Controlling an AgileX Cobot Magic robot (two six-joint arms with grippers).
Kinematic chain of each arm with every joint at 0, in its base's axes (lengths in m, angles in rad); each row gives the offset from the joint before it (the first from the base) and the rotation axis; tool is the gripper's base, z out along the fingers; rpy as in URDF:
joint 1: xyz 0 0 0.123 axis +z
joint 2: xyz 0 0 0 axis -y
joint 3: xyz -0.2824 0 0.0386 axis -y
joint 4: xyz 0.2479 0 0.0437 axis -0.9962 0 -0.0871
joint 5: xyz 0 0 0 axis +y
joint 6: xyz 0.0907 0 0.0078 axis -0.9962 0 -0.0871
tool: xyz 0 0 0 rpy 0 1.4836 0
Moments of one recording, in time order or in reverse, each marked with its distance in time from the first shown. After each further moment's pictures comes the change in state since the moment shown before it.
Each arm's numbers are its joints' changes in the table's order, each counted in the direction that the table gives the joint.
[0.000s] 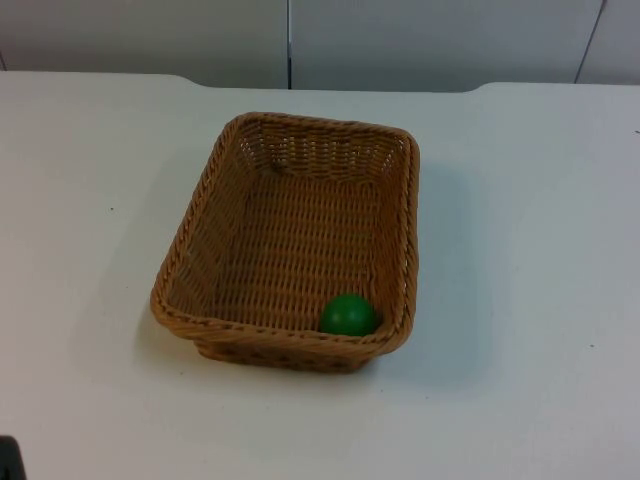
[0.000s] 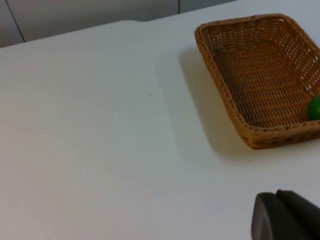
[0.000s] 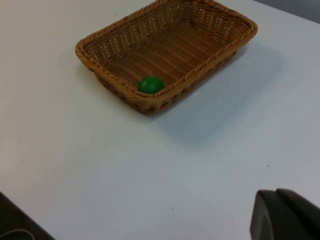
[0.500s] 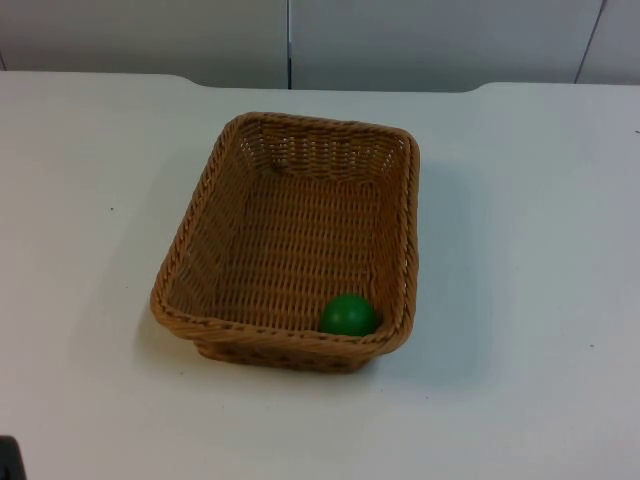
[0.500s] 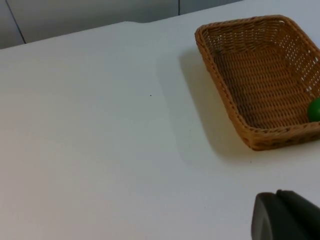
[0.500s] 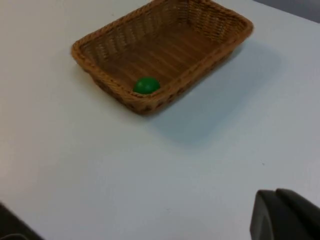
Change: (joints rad) right arm -0.049 0.000 0.000 -0.002 0.000 0.000; left arm 0.008 0.000 0.000 0.000 -0.004 0.000
